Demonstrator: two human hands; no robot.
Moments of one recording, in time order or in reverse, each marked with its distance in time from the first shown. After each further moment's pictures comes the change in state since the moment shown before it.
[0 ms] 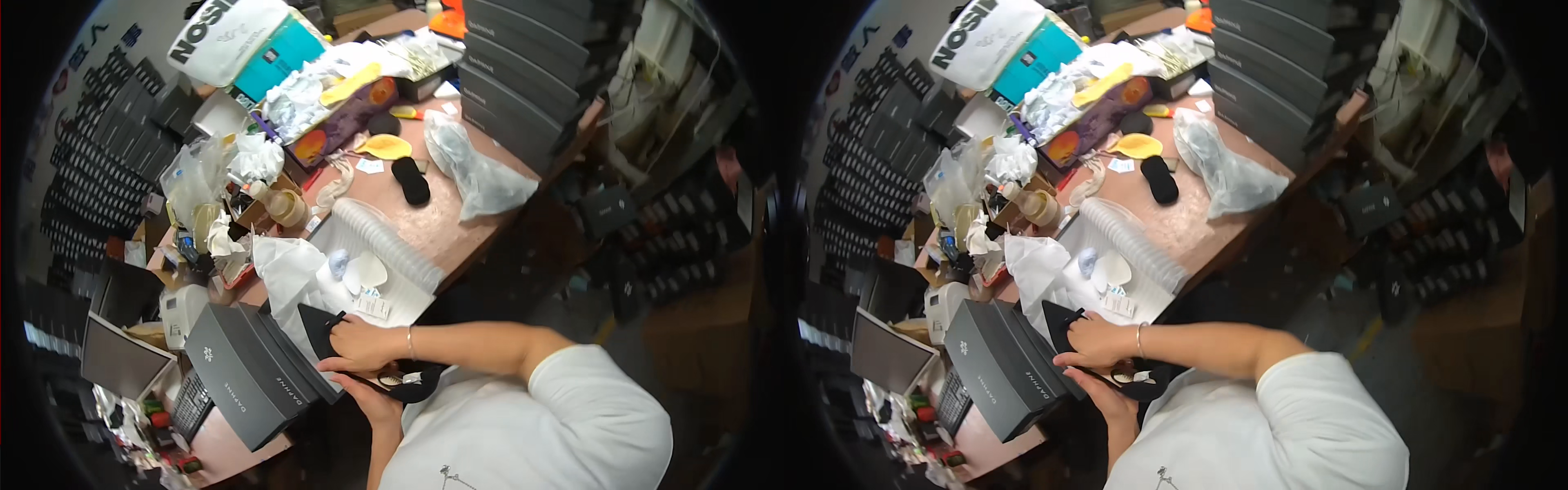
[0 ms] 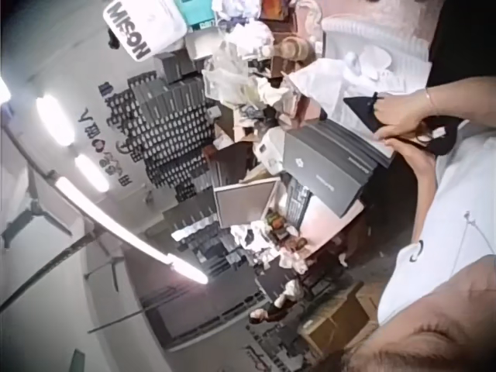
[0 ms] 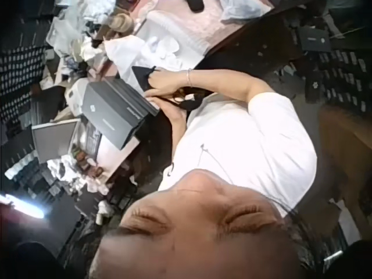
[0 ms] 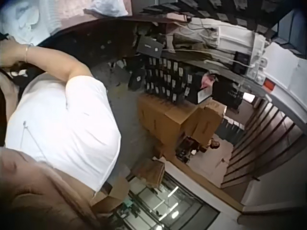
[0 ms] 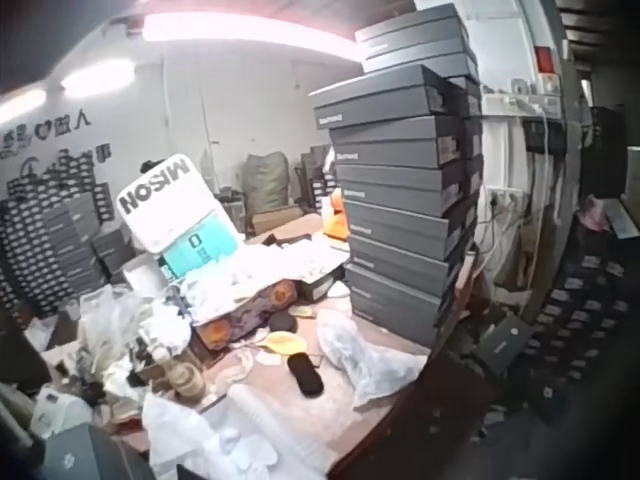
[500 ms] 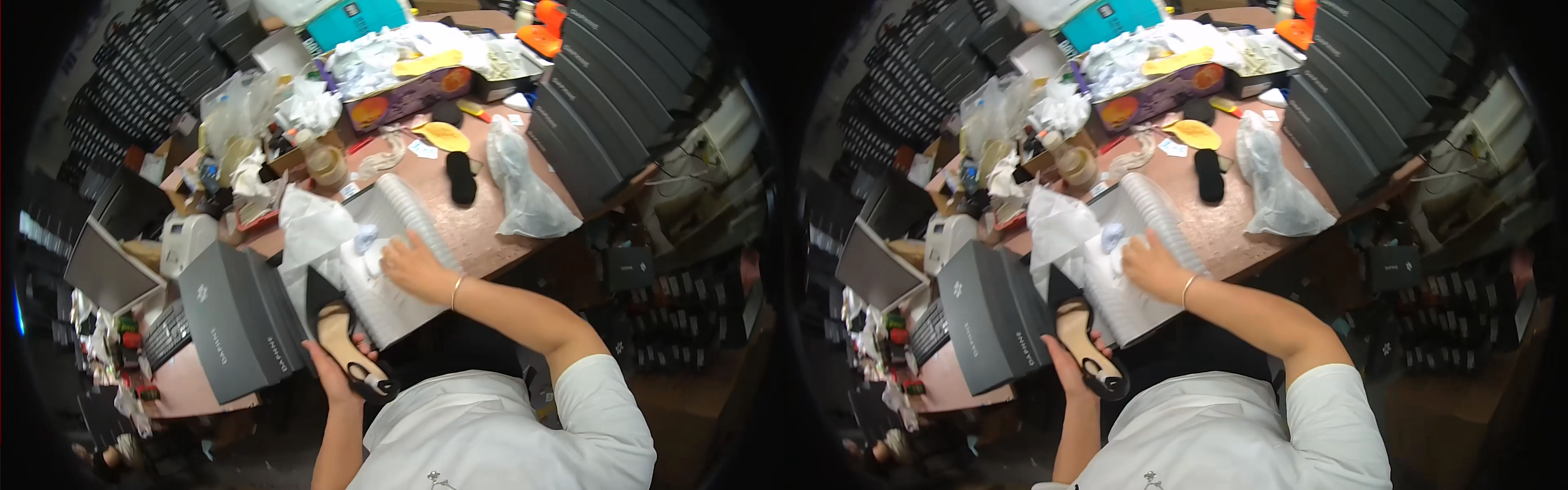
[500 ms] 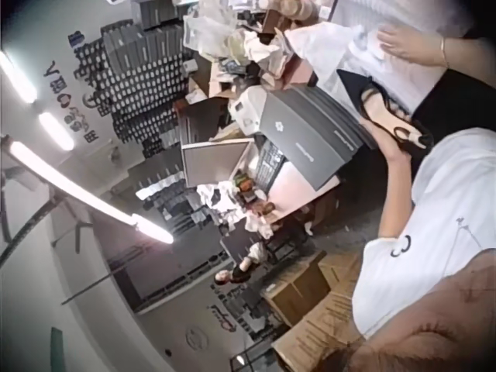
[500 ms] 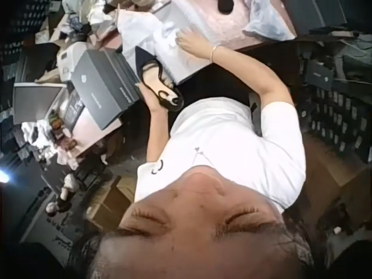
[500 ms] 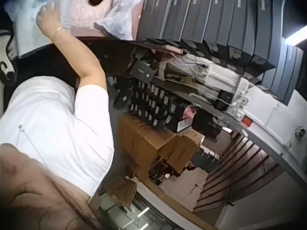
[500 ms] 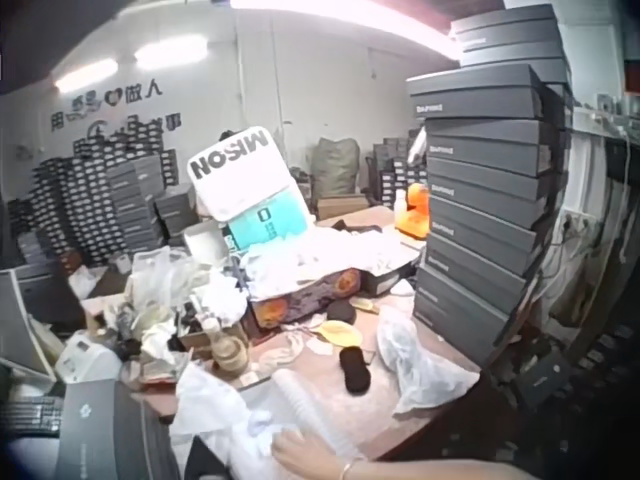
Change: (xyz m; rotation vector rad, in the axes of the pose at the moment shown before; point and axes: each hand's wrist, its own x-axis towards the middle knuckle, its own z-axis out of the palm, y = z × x) left_hand 0.033 0.028 -0.034 -0.075 0.108 -0.175; right_hand -0.019 0.100 -0.051 -0.859 0.172 -0.109
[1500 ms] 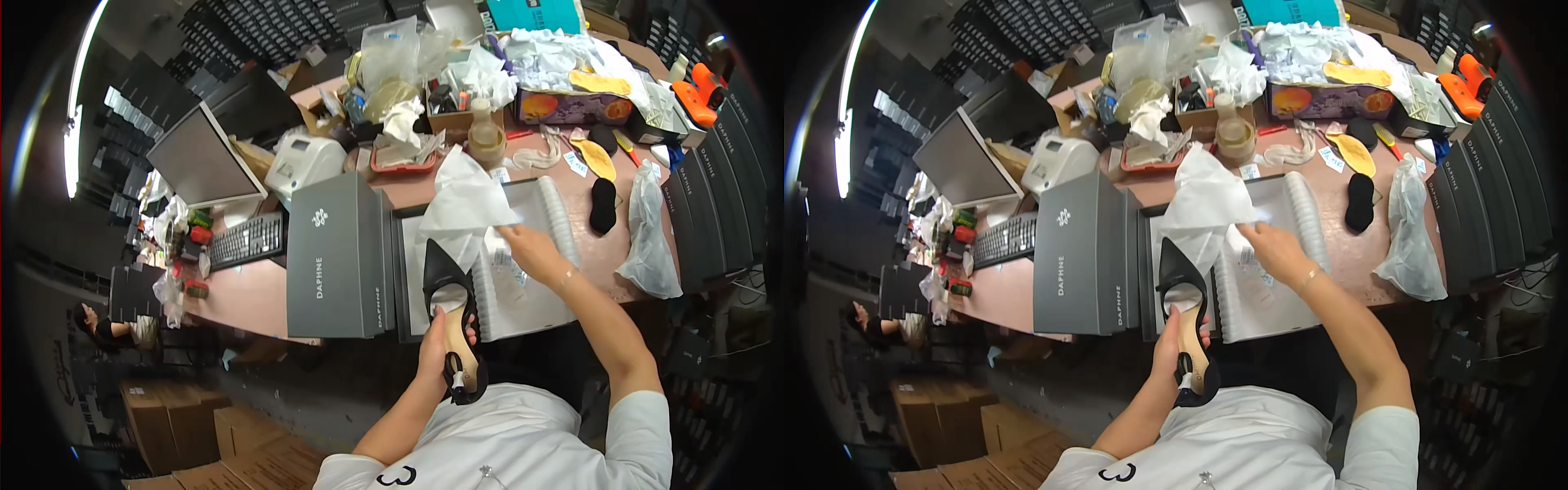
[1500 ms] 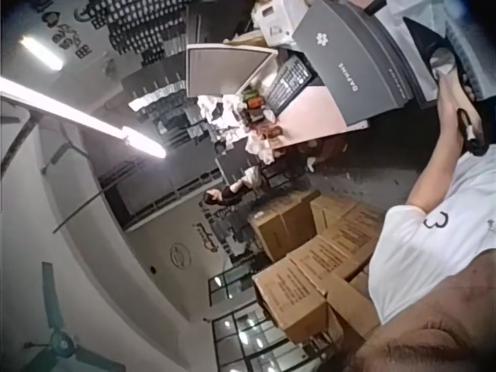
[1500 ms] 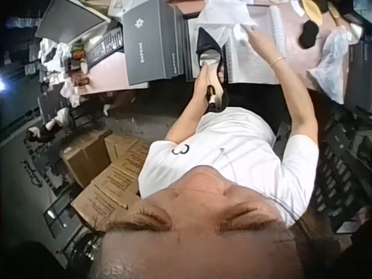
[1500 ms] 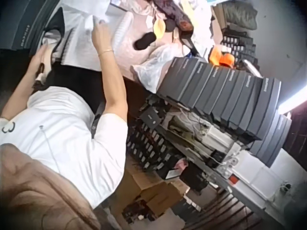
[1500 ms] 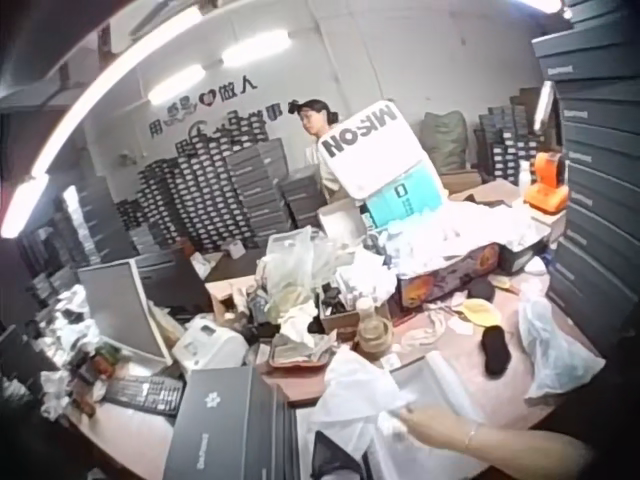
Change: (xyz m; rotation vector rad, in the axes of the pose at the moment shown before) left_hand -0.002 0.011 -0.013 0.101 0.173 -0.126; right_hand 0.058 0.000 0.014 0.460 -0.134 0.191
